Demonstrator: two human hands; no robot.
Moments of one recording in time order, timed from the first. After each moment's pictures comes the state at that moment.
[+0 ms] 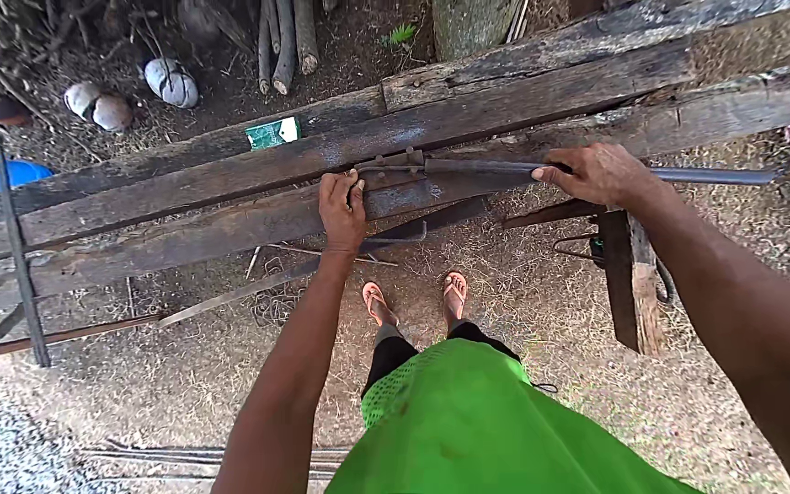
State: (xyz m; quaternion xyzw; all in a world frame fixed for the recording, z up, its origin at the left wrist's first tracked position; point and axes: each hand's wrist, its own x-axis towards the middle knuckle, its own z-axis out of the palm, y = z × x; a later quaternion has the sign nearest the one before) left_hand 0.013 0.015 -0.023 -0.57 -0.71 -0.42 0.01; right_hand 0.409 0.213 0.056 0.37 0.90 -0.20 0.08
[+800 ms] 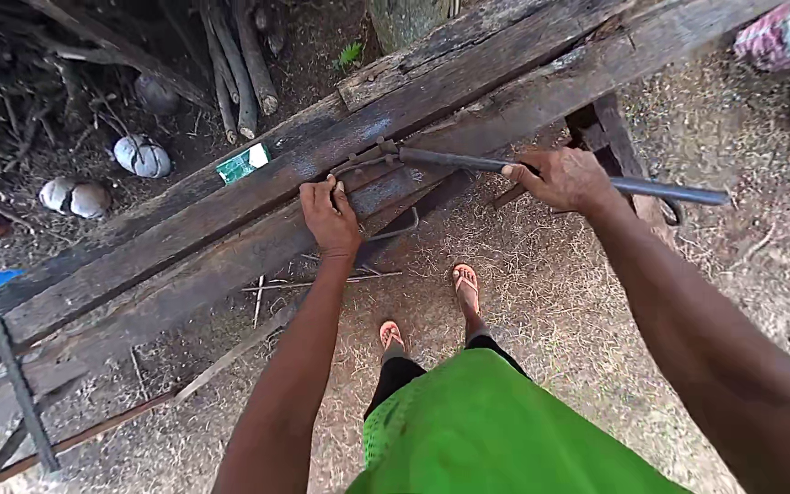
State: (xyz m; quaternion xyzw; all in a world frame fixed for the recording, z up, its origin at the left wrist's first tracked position) left_hand 0.014 0.018 -0.028 -0.57 -0.72 -0.38 0.04; right_hand 0.395 0.103 0.040 0.56 0.80 -0.21 0.05
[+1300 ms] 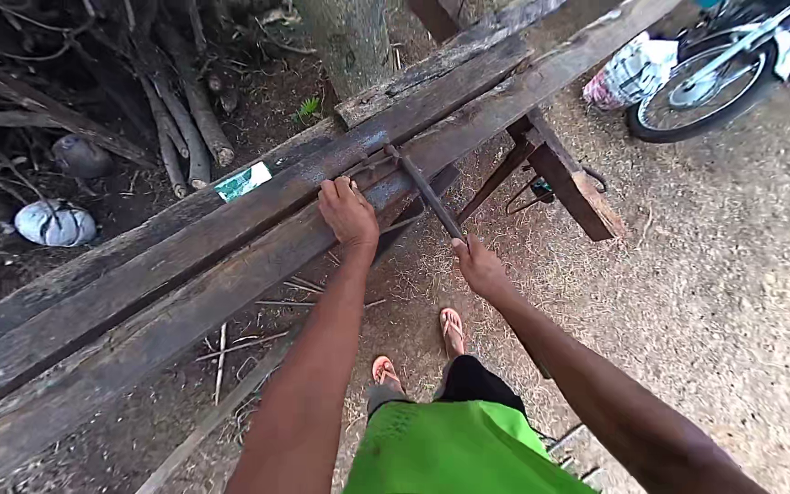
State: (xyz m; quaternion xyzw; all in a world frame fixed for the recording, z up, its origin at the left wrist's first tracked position) left_hand 0.016 0.014 -0.009 -0.58 -0.75 -0.32 -0.02; right_hand 0.229 -0.103 0.028 0.75 0.54 -0.37 -0.07
